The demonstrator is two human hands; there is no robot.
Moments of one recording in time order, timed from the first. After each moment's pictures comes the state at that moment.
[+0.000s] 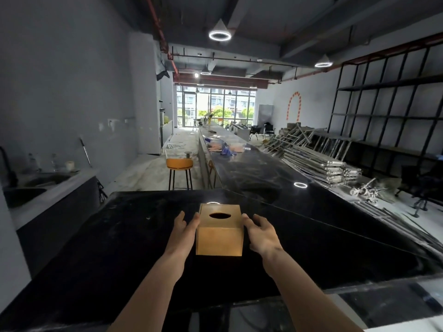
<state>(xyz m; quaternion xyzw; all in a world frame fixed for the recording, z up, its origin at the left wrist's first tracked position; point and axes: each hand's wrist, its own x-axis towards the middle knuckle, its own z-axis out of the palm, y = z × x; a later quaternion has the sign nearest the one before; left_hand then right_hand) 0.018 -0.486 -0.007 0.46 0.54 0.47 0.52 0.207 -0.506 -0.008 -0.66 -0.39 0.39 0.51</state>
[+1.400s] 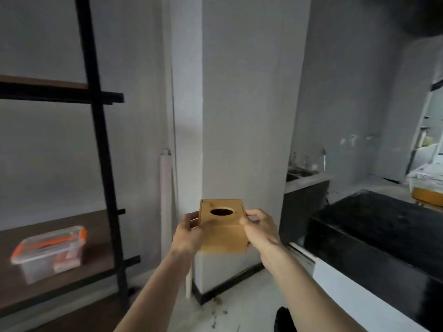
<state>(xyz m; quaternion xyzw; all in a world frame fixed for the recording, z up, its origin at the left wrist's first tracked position) -0.251 -1.037 -0.002 0.14 0.70 0.68 0.16 -0.171 -0.887 0.001 -0.33 -0.74 0.52 0.27</state>
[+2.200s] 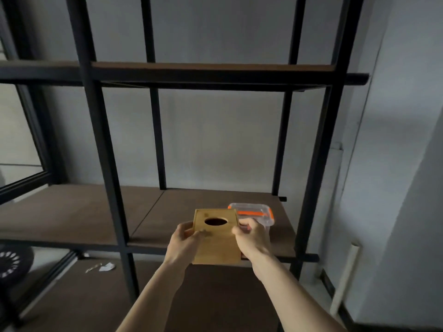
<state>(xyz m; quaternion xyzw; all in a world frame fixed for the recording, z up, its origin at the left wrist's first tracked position) -0.426 -1.556 -0.080 -0.12 0.73 0.67 -0.05 -0.441 -1.392 -0.068 -0.08 -0.83 0.54 0.05</state>
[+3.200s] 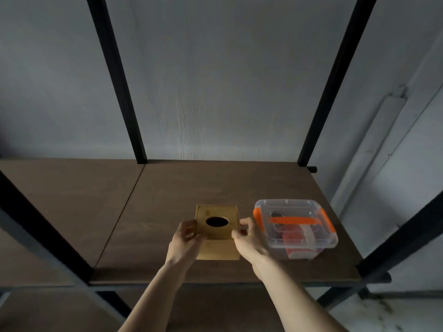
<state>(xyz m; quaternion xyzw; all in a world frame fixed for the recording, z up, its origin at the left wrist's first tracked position) -0.811 -1.653 -0.239 -0.17 0.77 0.61 0.07 -0.805 -1.483 -0.206 -0.18 -0.85 0.49 -0.09</state>
